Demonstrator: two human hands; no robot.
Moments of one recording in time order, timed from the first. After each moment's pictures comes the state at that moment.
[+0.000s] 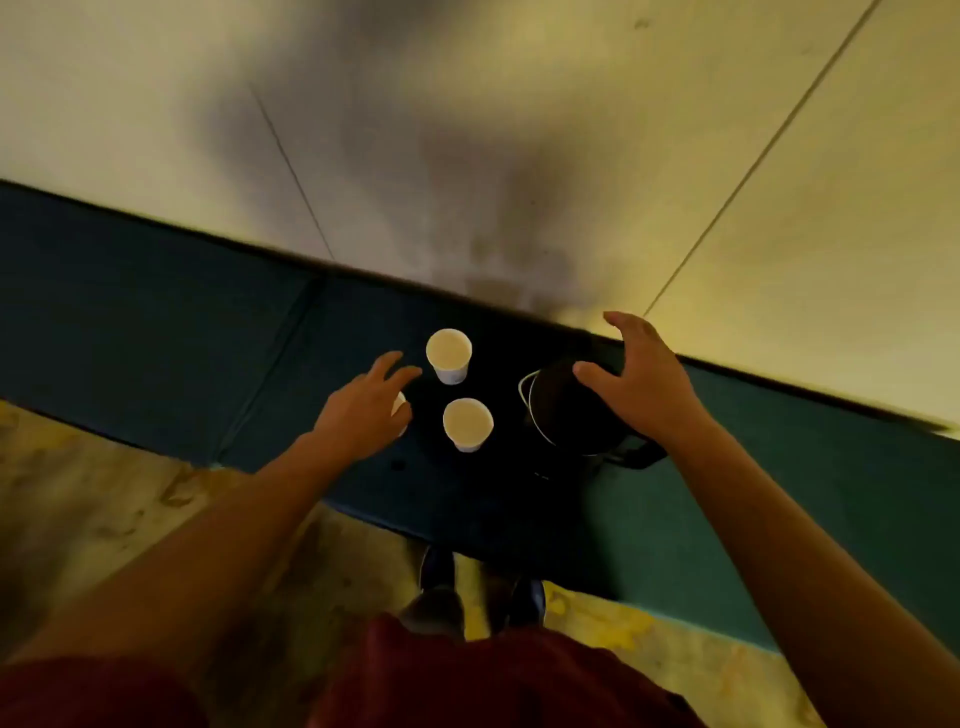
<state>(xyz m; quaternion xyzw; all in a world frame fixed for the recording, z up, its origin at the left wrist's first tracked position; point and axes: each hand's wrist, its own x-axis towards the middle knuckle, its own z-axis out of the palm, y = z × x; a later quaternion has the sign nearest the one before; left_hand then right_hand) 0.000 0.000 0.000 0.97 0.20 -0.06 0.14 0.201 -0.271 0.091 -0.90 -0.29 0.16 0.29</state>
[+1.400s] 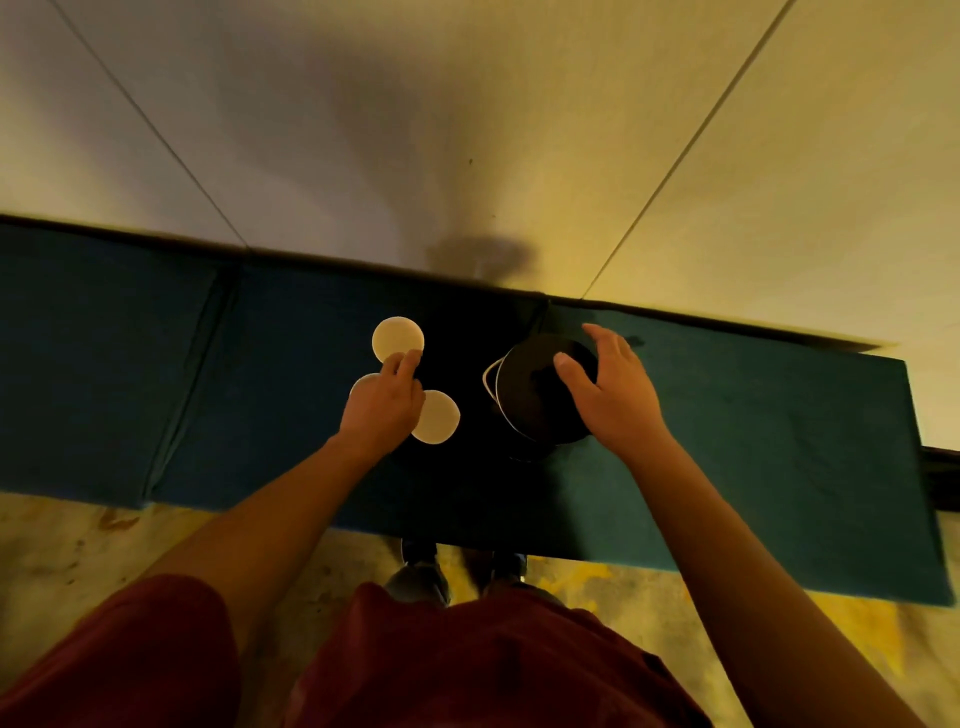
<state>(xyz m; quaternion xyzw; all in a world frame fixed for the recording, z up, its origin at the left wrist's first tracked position) 0.068 -0.014 -0.078 0.96 0.14 -0.08 0.22 0.184 -0.268 0.032 -0.94 -0.13 0.17 0.28</state>
